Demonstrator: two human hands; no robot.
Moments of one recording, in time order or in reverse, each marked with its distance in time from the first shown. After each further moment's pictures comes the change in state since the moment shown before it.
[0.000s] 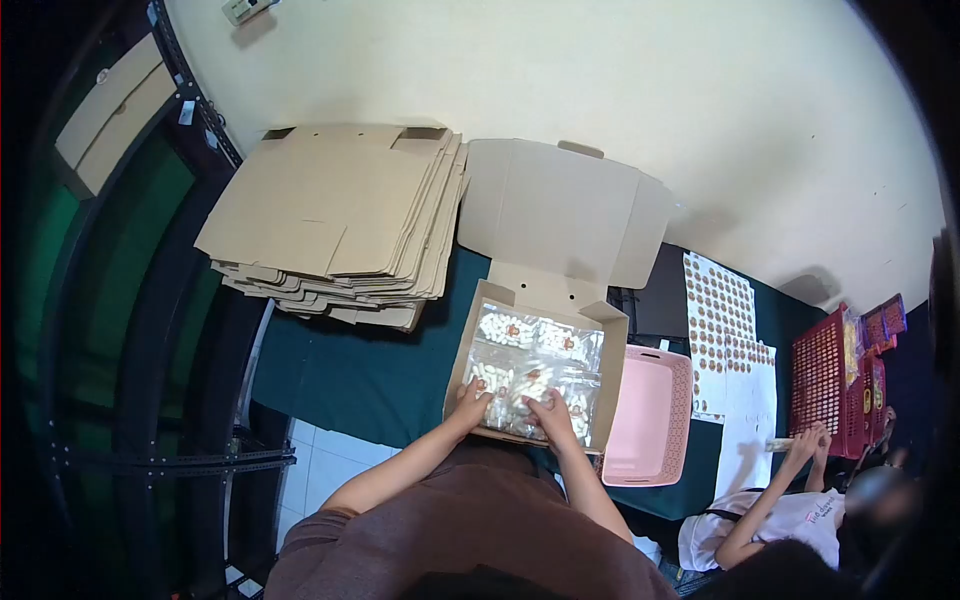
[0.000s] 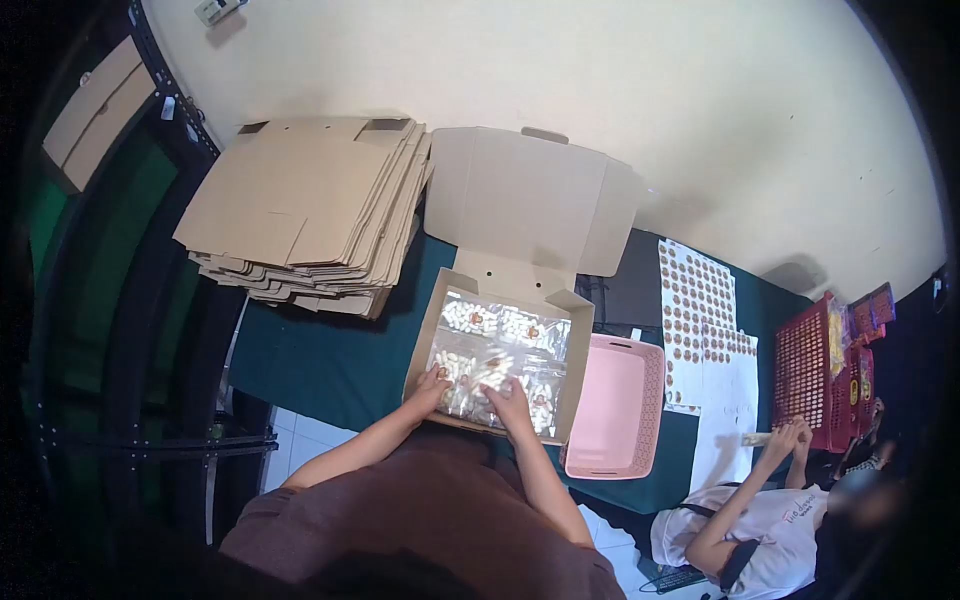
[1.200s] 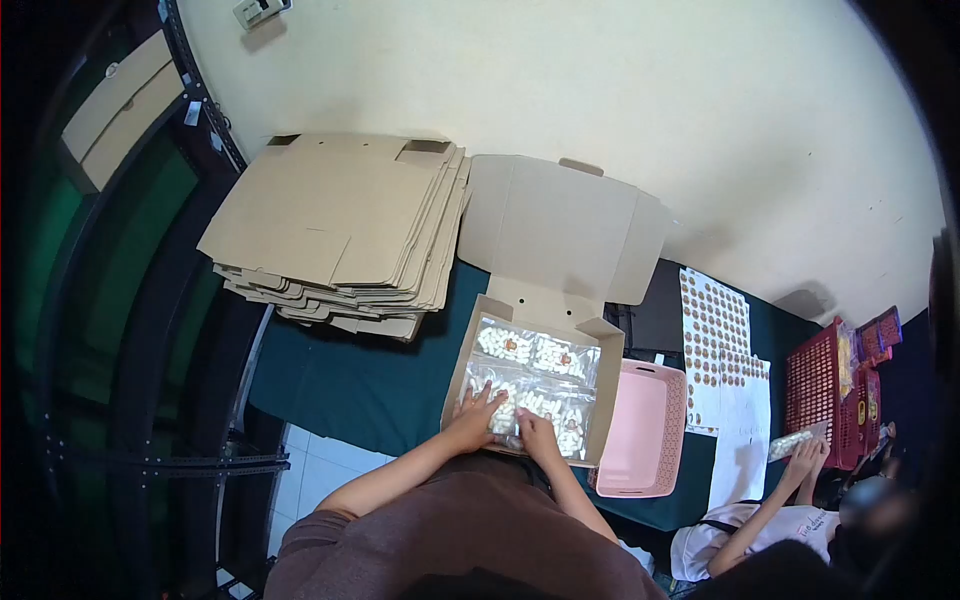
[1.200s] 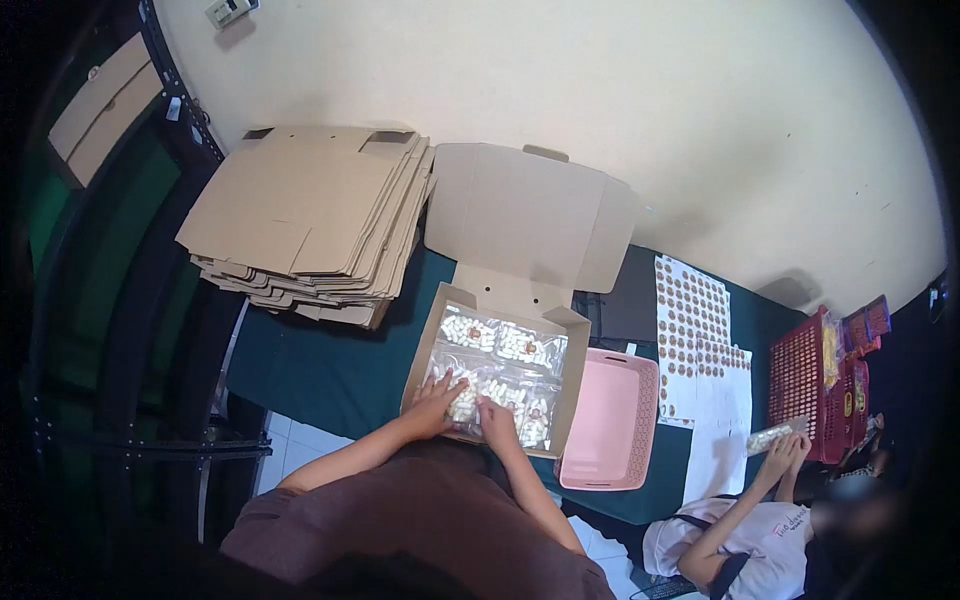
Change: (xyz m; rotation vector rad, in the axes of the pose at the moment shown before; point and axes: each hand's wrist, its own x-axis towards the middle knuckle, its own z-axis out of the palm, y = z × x) left_hand -0.046 0.062 -0.019 0.783 -0.218 0.359; right_hand 0.008 0.019 0.004 -0.788 0.011 -0.353
